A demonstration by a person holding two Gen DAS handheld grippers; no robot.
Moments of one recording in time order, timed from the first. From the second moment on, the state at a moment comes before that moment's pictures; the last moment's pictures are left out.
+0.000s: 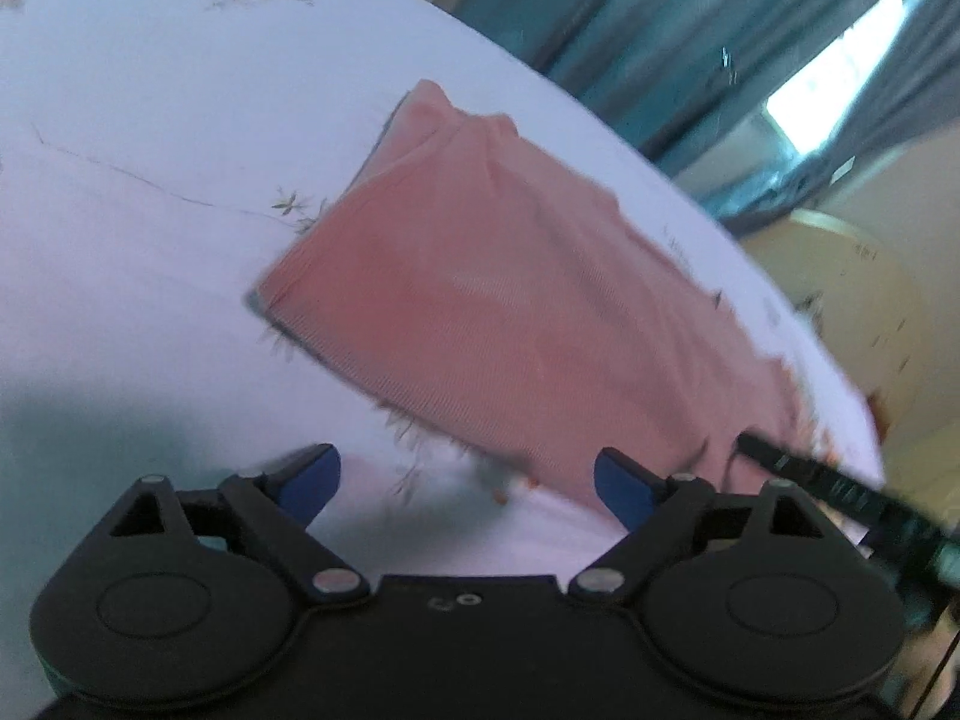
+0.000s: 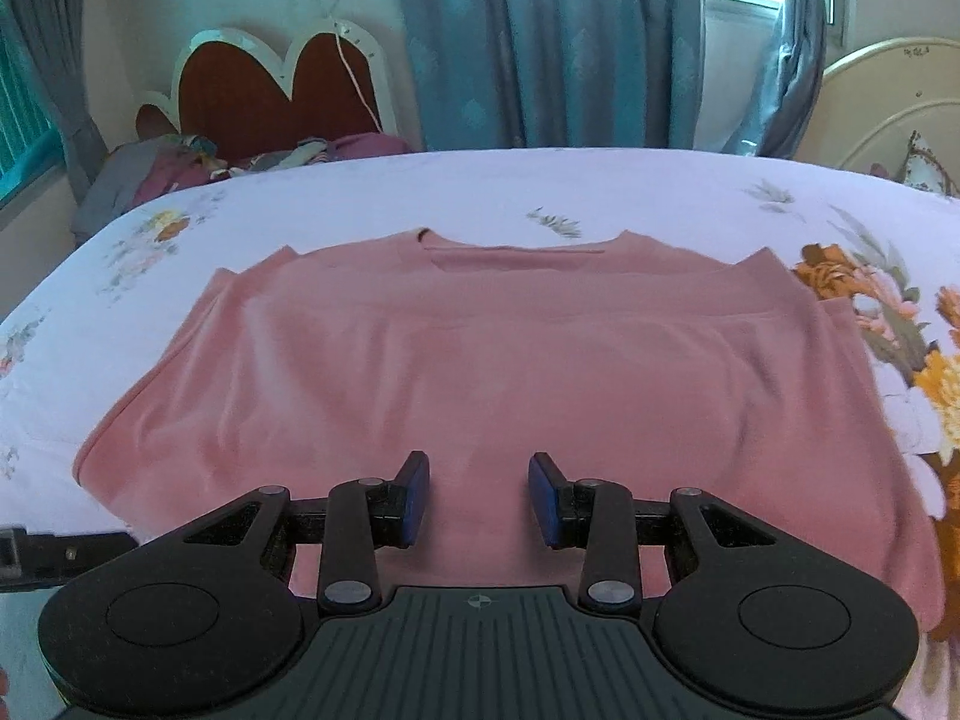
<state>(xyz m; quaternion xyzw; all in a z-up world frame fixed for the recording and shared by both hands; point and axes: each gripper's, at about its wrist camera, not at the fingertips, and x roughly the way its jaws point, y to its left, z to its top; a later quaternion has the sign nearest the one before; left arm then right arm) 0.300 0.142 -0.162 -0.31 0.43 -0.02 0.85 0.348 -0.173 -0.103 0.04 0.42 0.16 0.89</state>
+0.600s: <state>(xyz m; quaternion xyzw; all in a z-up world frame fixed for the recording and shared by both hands) 0.349 0.172 -0.207 -0.45 0.33 0.01 0.83 0.386 -0.143 -0.134 -0.02 0.42 0.12 0.90</state>
